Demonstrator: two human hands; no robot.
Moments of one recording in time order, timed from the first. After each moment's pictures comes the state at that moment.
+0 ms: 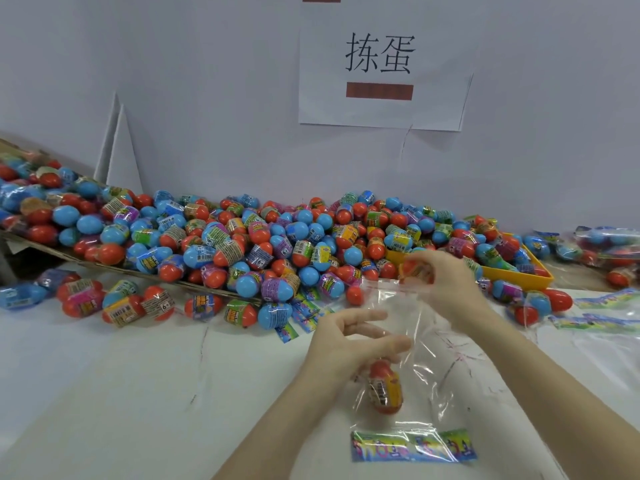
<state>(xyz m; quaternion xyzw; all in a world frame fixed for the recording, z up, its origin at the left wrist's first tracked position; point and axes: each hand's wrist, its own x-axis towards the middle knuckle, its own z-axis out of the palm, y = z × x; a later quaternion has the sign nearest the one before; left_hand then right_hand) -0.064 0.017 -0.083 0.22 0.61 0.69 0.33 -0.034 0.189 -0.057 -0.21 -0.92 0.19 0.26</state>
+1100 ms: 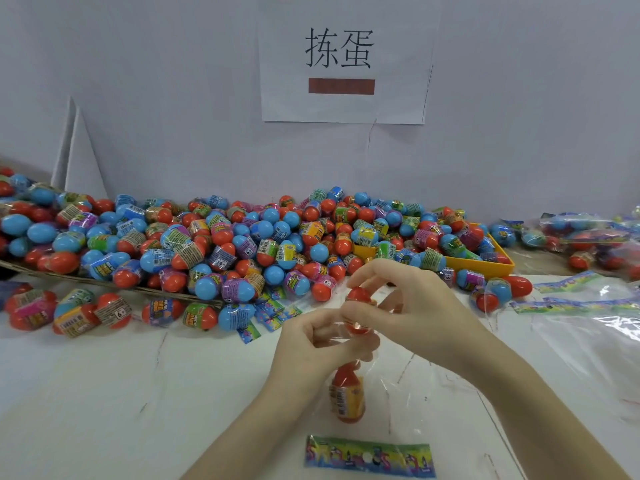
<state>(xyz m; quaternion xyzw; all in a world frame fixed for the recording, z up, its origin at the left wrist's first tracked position) -0.044 0.017 -0.077 0.28 0.58 0.72 0.26 0.024 0.135 -0.025 -0.08 -0.93 0.31 0.20</state>
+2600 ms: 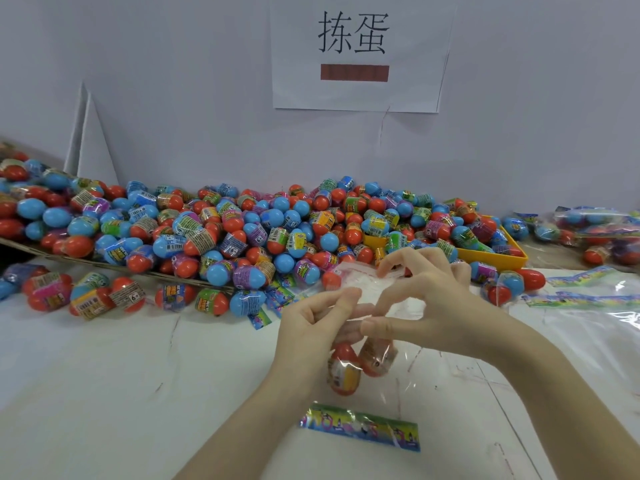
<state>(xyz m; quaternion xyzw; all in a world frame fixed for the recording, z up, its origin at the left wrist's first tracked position) -0.043 0.018 -0.075 0.21 0.55 0.77 0.25 0.026 0.153 -0.029 -0.06 -0.99 0.14 0.07</state>
